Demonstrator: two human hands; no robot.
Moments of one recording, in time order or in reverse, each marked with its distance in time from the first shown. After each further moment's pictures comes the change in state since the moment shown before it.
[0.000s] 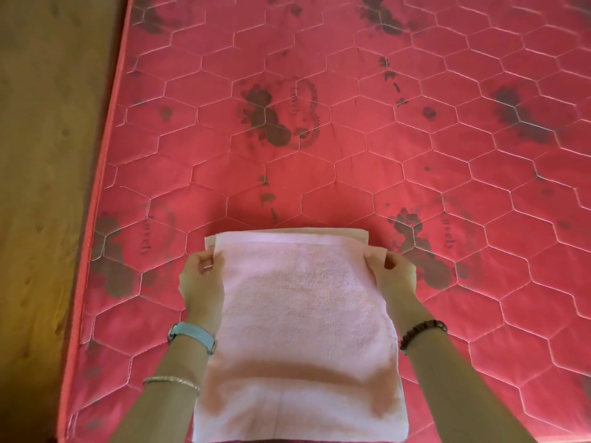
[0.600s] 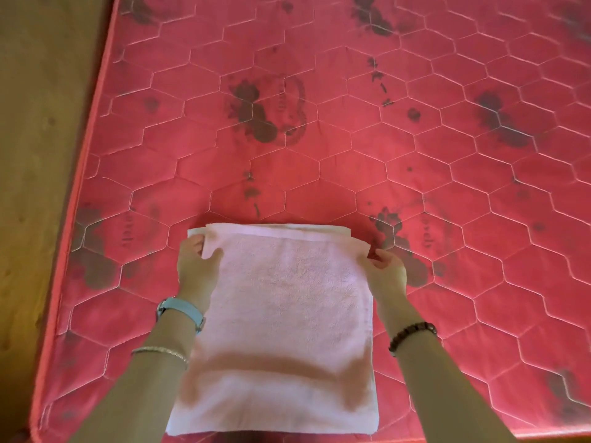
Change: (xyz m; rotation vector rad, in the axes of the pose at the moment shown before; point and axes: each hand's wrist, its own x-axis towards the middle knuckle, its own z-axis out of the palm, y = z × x) left_hand 0.003 0.009 0.018 0.081 -0.156 -0.065; right_hand 0.003 0.004 -0.023 0.069 -0.023 0.049
